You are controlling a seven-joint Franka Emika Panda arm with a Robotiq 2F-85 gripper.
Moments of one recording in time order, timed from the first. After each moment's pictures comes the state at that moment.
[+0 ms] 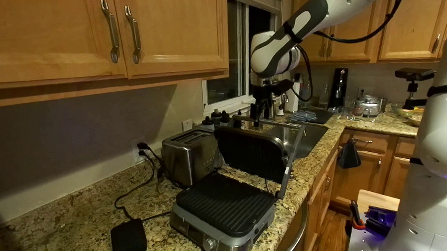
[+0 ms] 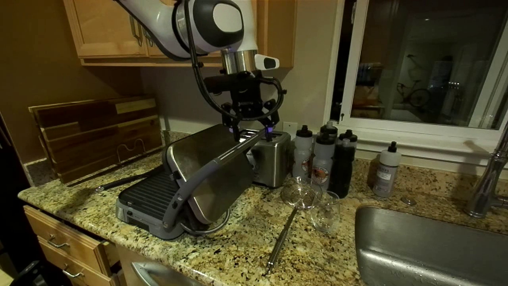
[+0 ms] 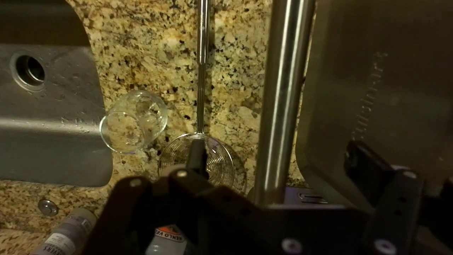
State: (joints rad) arm -0.17 -0.03 -0.18 -2.22 -0.14 2.31 -0.26
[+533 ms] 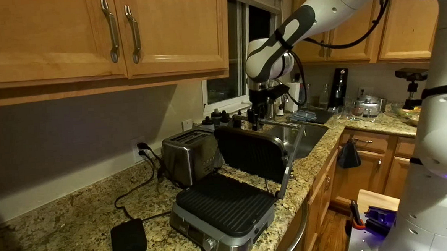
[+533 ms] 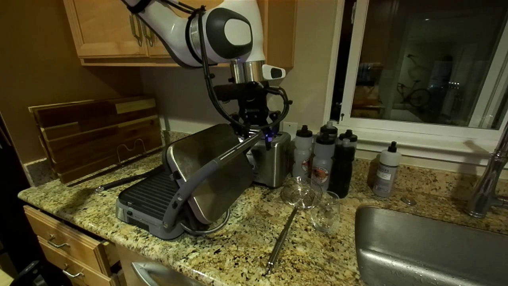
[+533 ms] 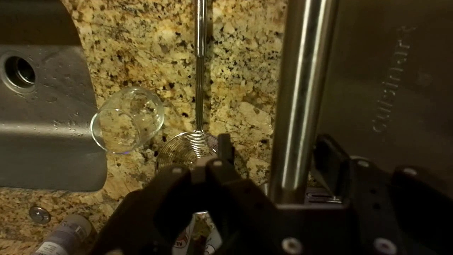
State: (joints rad) arm -0.18 0.06 -0.19 -2.15 -0.10 2.32 -0.28
